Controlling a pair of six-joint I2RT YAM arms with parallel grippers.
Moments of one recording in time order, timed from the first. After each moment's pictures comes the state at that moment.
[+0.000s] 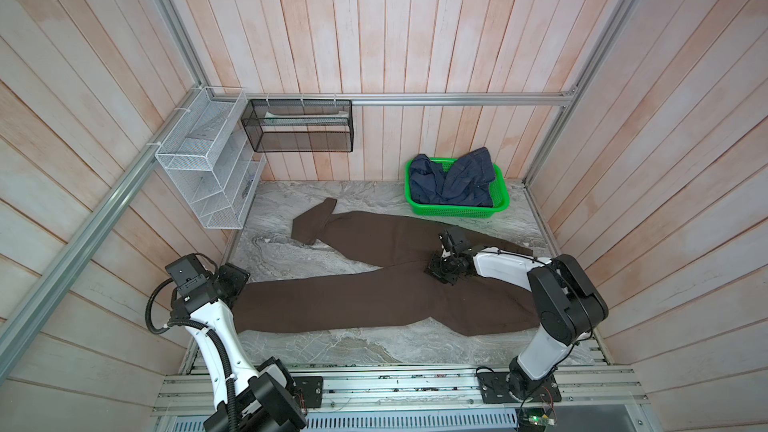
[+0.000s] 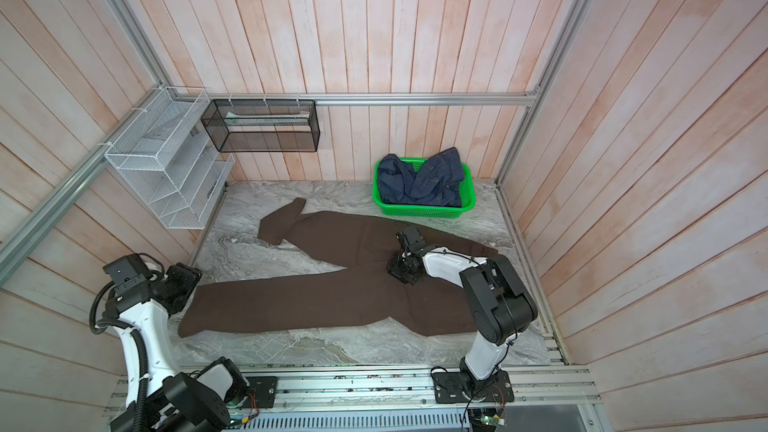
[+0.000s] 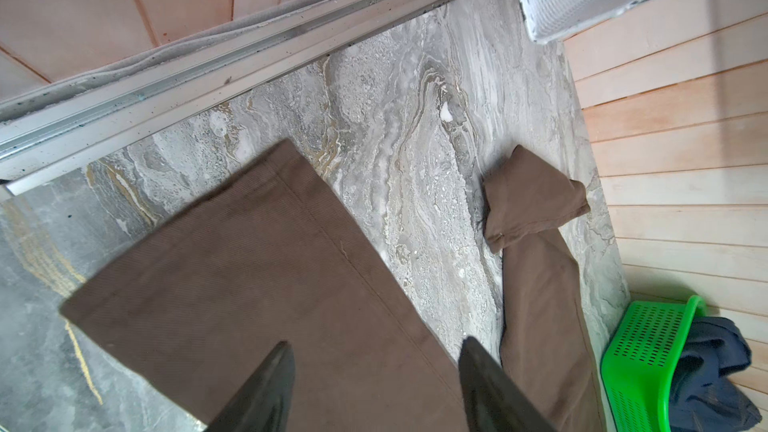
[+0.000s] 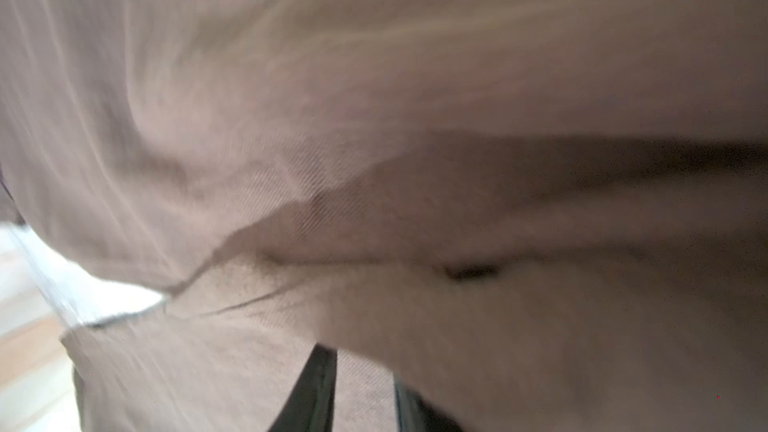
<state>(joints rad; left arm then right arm) 0.71 0.99 0.84 -0.80 0.34 -0.47 0.44 1.71 0.90 -0.30 -0.21 0.93</state>
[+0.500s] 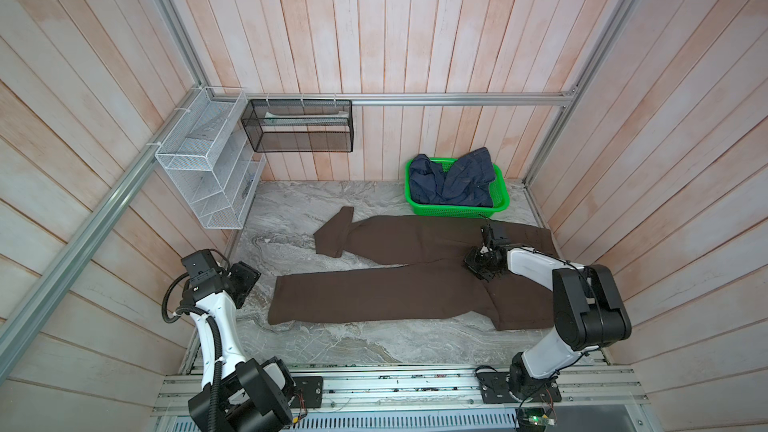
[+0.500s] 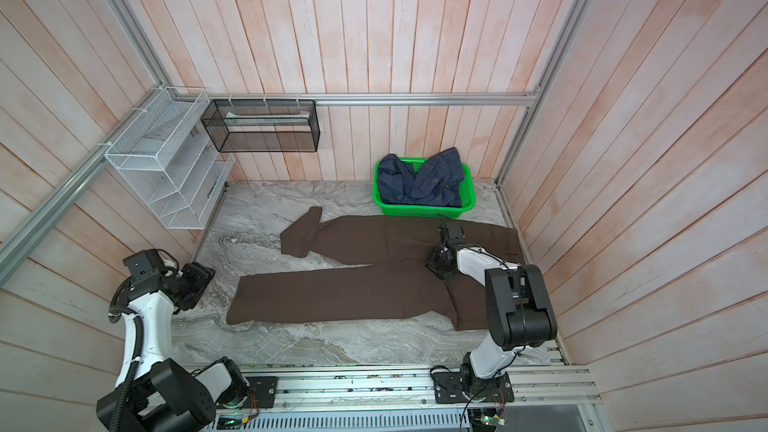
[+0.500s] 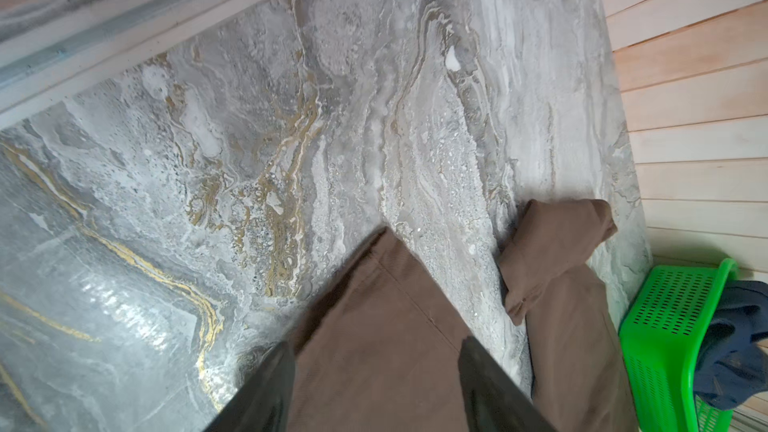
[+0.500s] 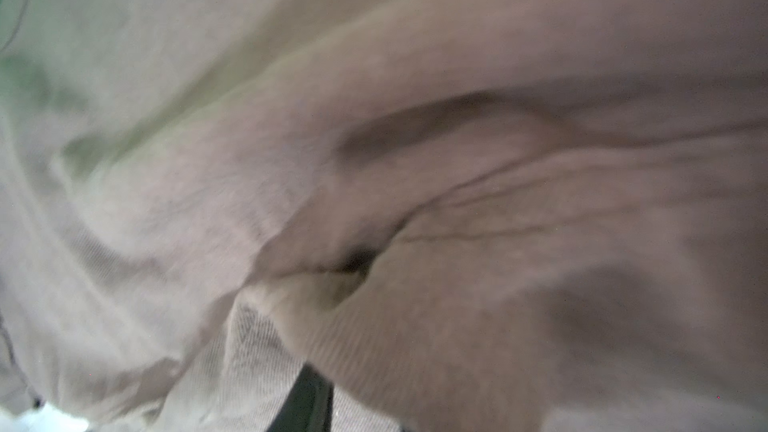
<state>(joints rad) 0.62 1.09 0.80 -0.74 0.34 -0.48 0.13 1.63 0.85 -0.39 -0.14 0.80</state>
